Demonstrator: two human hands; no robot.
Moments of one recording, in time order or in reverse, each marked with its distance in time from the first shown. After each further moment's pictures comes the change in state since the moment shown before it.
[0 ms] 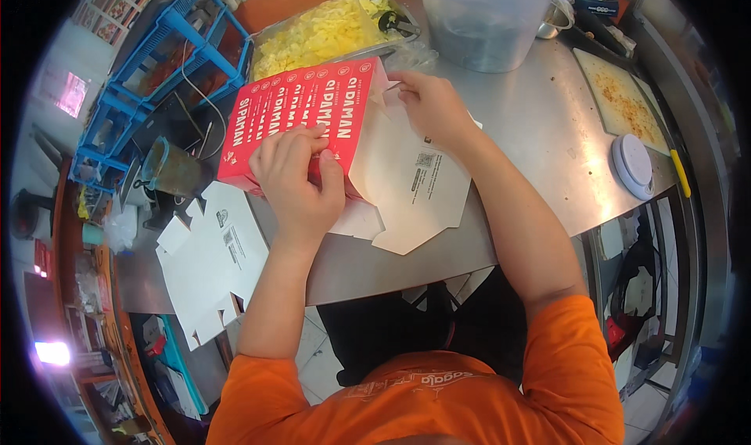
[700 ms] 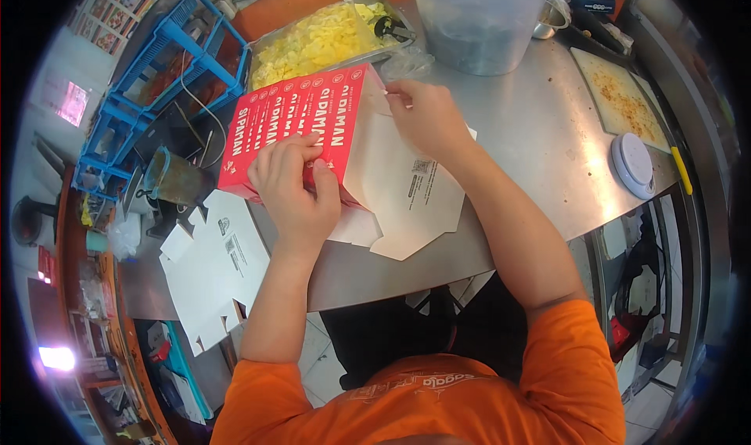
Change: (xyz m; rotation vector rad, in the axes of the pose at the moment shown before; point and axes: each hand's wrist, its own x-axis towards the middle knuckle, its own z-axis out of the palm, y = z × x) left_hand -0.001 0.000 0.000 0.019 0.011 -0.028; right_hand -0.004 -0.014 0.003 -0.111 0.038 0.065
